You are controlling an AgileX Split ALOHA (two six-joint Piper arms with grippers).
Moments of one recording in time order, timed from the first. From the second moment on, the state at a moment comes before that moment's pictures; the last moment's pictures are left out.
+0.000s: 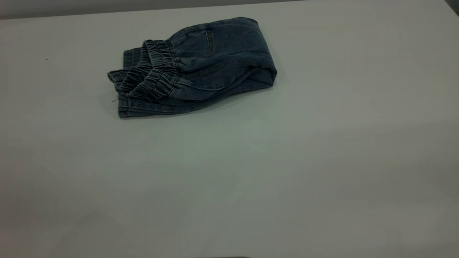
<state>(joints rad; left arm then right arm) -0.46 0.30 -0.49 -0.06 1.12 0.09 -0.03 0.06 -0.48 0.20 1.15 -0.18</state>
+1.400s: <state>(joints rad) 0.11 -0.02 -0.49 -0.06 1.13 0.09 -0.08 -0.01 -0.48 0.21 1.15 -0.18</state>
